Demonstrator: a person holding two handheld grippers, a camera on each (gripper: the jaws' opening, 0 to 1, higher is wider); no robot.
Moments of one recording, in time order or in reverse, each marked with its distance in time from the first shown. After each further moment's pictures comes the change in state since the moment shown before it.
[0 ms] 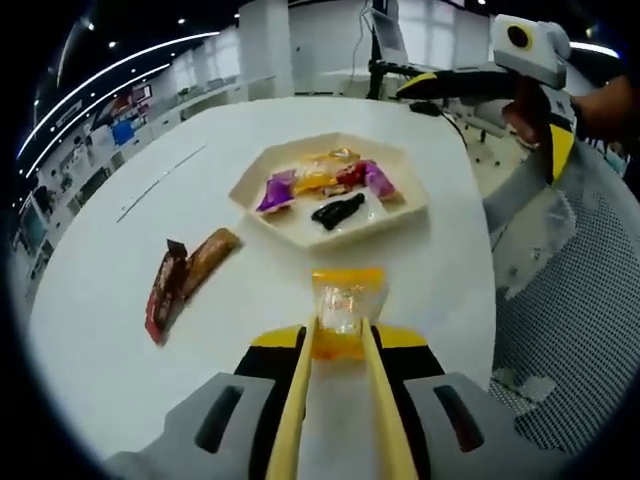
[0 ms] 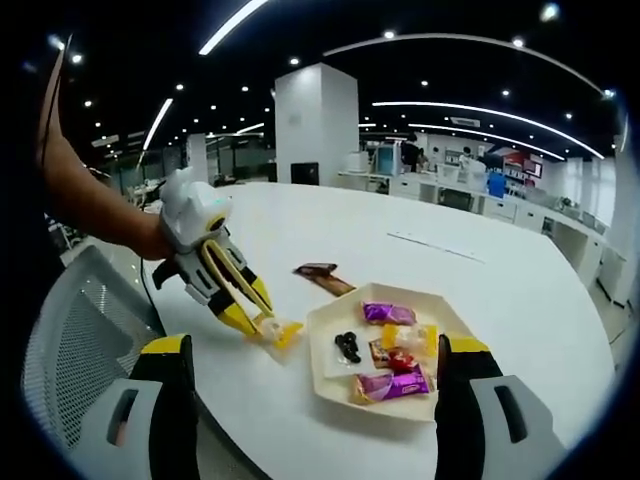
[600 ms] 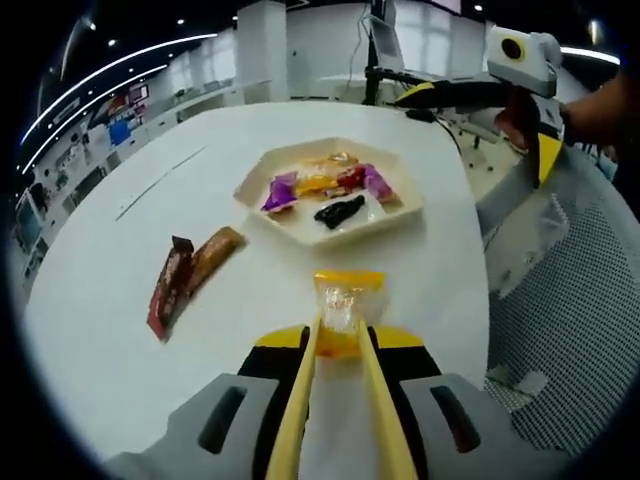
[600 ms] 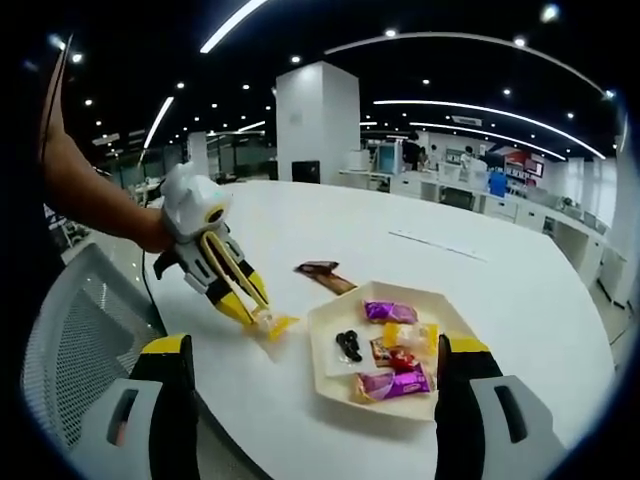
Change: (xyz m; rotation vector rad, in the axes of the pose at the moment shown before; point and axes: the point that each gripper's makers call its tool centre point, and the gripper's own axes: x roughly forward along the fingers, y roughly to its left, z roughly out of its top) left arm -0.016 0.007 -0.002 -0.013 -0.025 -0.041; right arm 0.001 0.001 -0.002 -0.004 0.010 0.004
